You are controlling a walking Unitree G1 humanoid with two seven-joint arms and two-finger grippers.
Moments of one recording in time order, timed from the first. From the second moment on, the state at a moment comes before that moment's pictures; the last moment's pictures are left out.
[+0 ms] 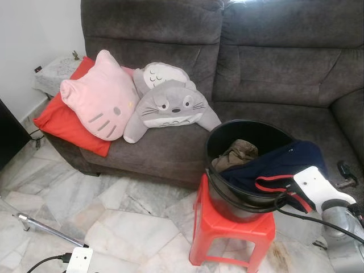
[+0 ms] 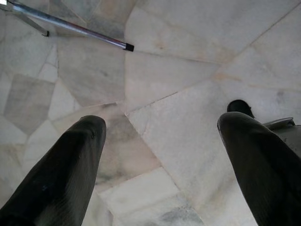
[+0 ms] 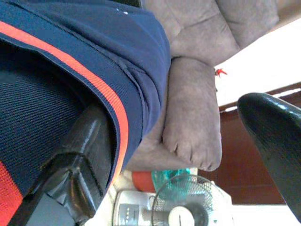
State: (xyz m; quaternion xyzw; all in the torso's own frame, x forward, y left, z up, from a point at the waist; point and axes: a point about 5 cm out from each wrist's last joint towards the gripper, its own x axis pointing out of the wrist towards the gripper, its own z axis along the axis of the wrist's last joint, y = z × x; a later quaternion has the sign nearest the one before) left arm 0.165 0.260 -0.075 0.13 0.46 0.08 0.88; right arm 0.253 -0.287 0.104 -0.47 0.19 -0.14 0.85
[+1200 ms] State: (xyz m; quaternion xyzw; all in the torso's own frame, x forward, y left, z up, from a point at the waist) left arm 0.165 0.260 -0.075 0.13 0.46 0.08 0.88; right arm 0.264 -0.293 0.097 -0.45 0.18 -0.17 0.86
